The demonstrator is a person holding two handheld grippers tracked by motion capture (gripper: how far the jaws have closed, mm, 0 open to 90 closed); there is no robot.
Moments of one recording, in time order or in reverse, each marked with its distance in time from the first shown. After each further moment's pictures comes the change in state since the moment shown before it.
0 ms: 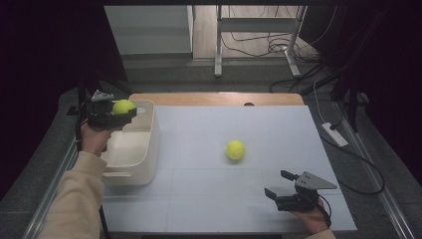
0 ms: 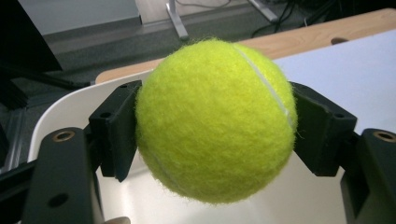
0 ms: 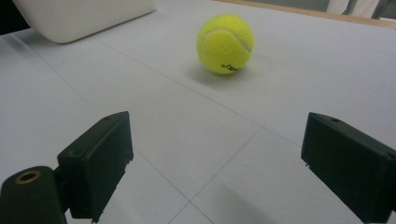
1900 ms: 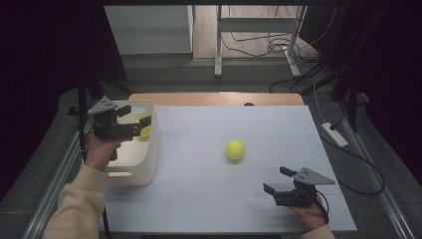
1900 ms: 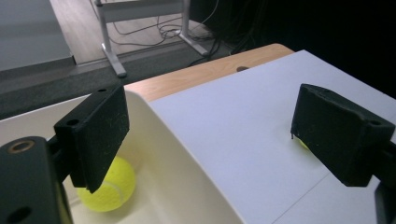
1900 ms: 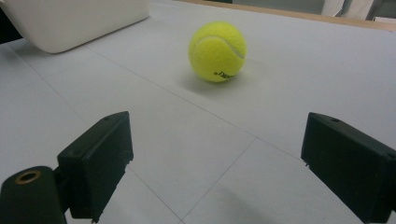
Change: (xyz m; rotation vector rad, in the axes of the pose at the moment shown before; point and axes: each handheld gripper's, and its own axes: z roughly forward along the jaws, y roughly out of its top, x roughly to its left) left arm -0.048 -0.009 -0.038 -0.177 -0.269 0.056; right arm -0.005 0.005 0.008 -0.013 -0.009 0.027
